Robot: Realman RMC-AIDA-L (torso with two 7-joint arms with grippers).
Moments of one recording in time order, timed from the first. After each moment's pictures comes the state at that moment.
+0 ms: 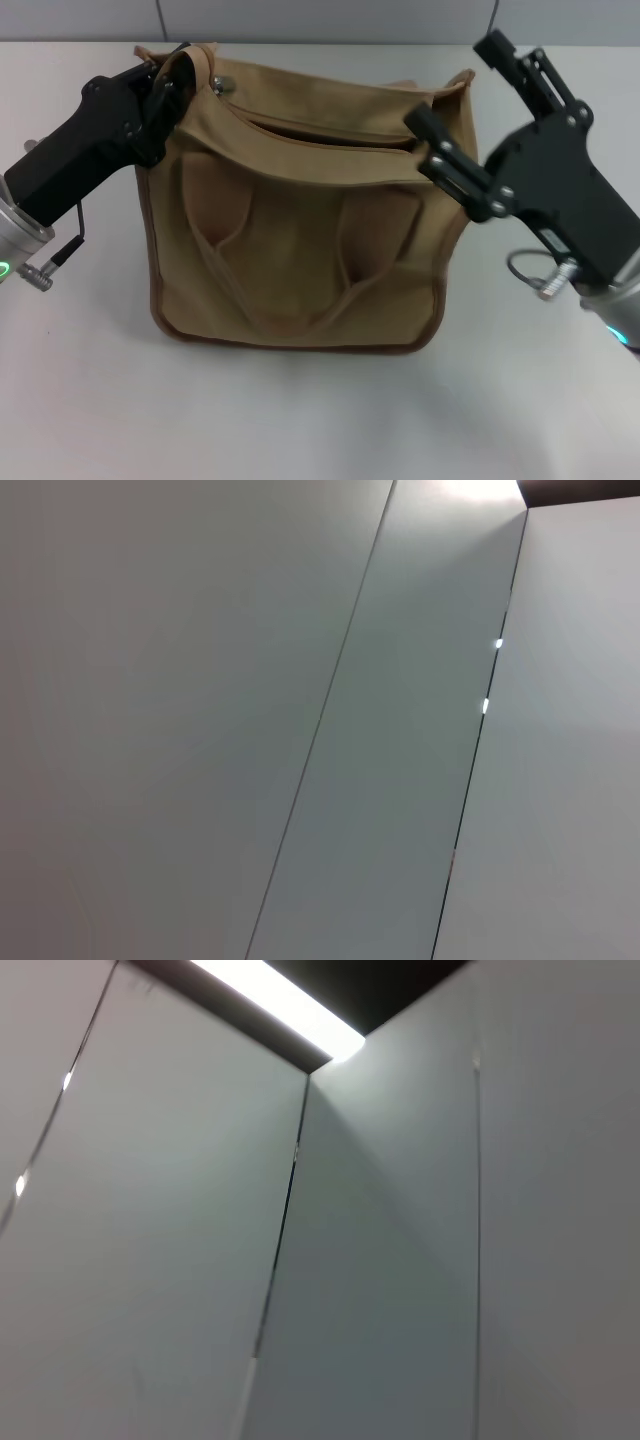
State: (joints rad) left arm -0.51 -2.07 0.32 0.24 1.70 1.77 -1.01; right arm 0.46 2.09 0.48 0.26 -2.52 -1.74 0.11
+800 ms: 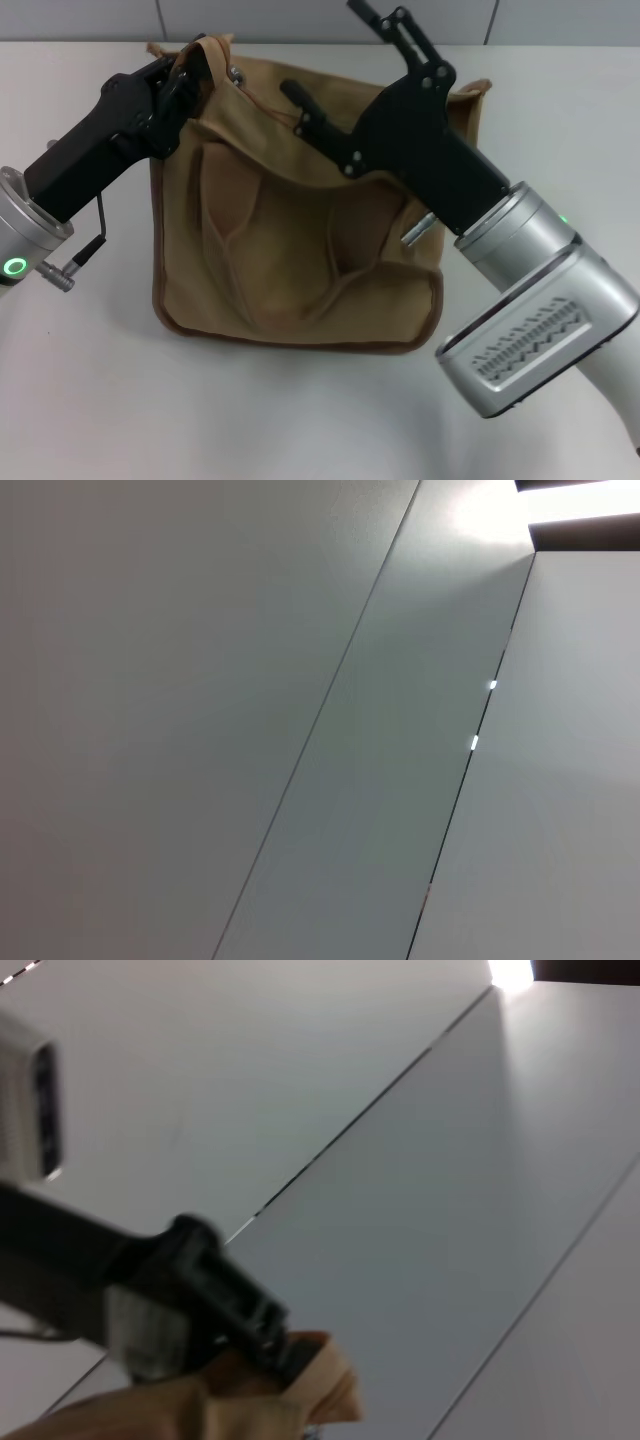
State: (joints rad) left arm -0.53 -2.08 0.31 0.17 1.69 1.78 -1.06; right arm 0.49 2.09 0.55 0.57 -2.53 -1.28 -0.69
